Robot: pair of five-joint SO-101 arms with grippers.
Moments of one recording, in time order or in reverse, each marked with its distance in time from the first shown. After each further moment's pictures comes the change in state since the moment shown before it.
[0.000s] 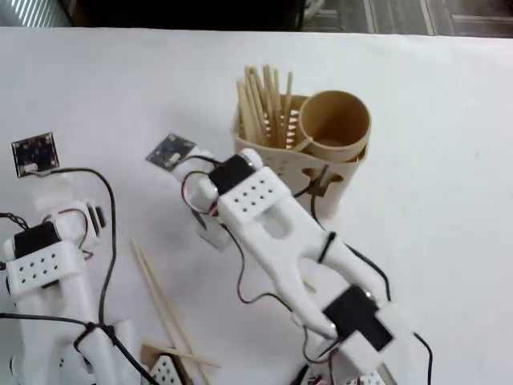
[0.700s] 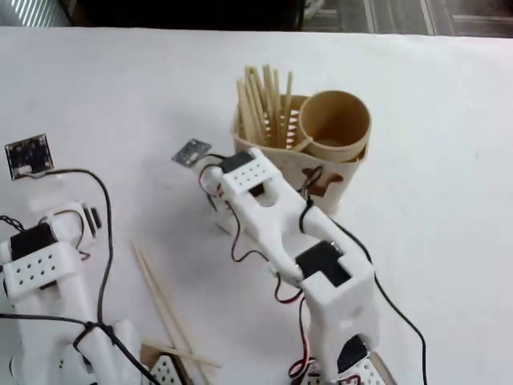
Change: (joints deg) left arm -1.6 0.0 0.0 -0.2 0.0; right arm 6.5 19.8 -1.0 -14.6 4.6
